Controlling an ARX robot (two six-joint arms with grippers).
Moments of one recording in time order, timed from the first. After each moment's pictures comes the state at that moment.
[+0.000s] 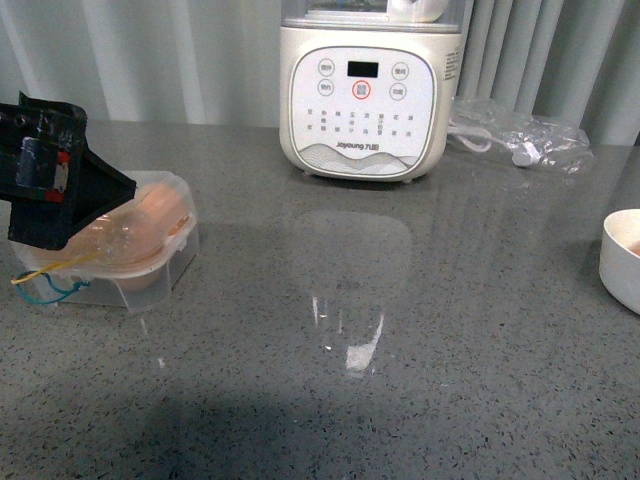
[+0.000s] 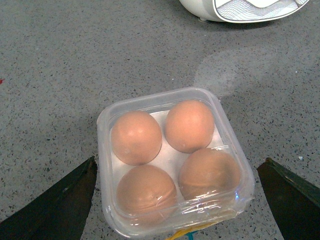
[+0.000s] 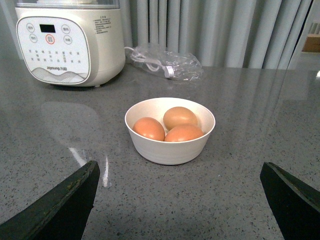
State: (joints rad) left arm -0.11 1.29 0.73 0.16 0.15 0.14; right arm 0.00 0.00 0.01 0.00 0.00 -0.01
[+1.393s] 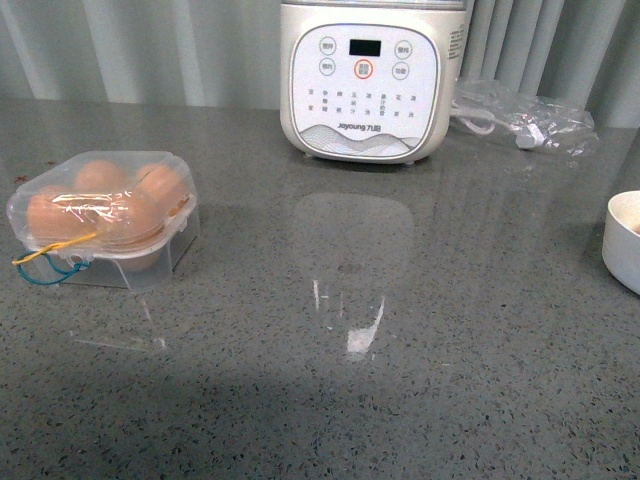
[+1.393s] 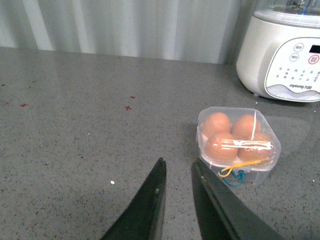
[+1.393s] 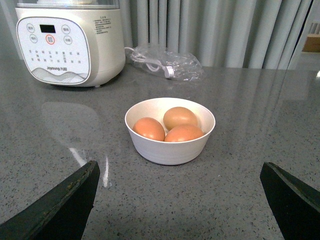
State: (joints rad) left arm 0.21 0.40 0.24 0.14 0.20 0.01; right arm 0.00 0.00 0.01 0.00 0.00 -0.01
